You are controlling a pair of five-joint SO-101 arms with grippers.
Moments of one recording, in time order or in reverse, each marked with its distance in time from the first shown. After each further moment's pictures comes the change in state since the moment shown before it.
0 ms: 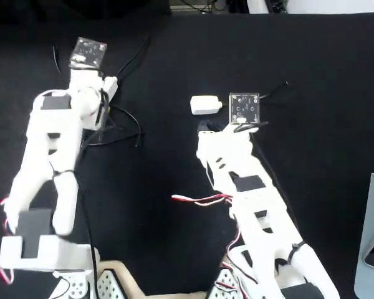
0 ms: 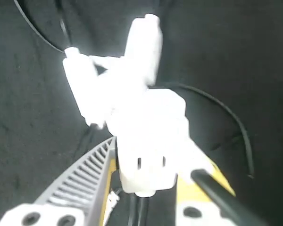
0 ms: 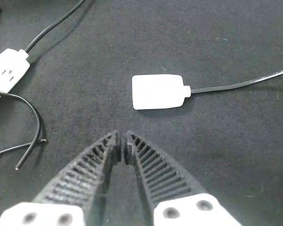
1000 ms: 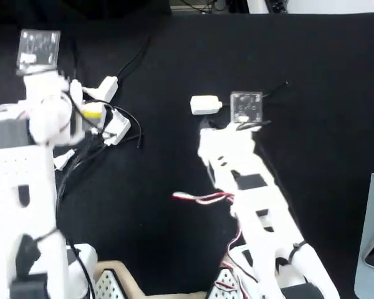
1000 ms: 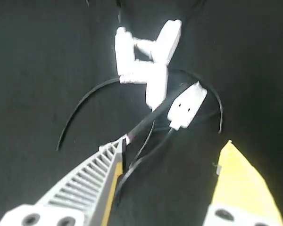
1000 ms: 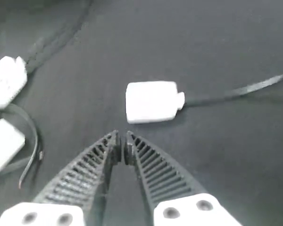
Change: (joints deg) left arm -5.1 -34.5 2.4 27.7 10.2; right arm 2.2 -0.1 -2.6 0.1 -0.1
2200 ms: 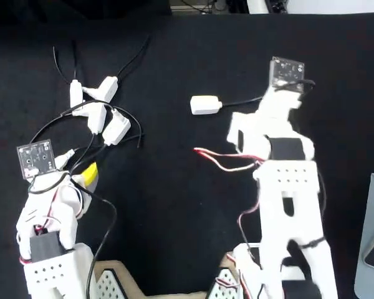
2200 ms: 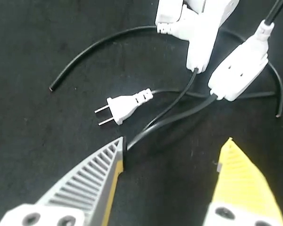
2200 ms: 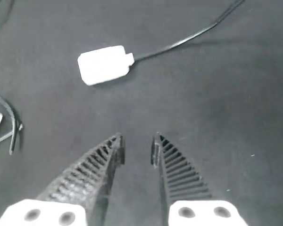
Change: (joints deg) left arm -6.7 -62.6 71.0 -20.3 6.2; right arm 7.6 4.3 -32.8 52.8 -1.7
